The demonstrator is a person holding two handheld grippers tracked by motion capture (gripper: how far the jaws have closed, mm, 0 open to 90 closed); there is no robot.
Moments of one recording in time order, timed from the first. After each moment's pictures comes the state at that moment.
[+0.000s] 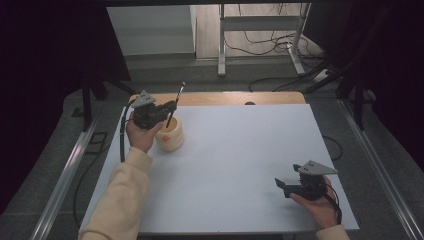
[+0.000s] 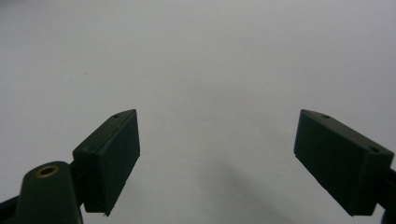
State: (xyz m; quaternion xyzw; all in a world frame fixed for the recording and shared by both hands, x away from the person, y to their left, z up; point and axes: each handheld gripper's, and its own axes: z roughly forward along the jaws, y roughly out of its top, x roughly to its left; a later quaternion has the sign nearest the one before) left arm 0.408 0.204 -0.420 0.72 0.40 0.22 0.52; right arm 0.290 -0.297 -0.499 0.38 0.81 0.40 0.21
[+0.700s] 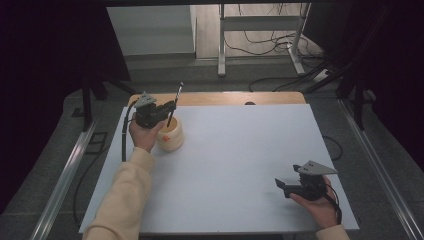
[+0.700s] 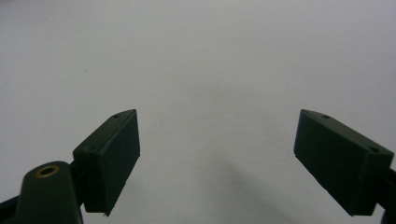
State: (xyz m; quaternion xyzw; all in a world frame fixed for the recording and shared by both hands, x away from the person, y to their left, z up) left arm 0.424 0.208 -0.441 0.71 0.42 0.22 0.53; right arm 0.291 -0.297 -0.501 0.38 0.81 0.39 0.21
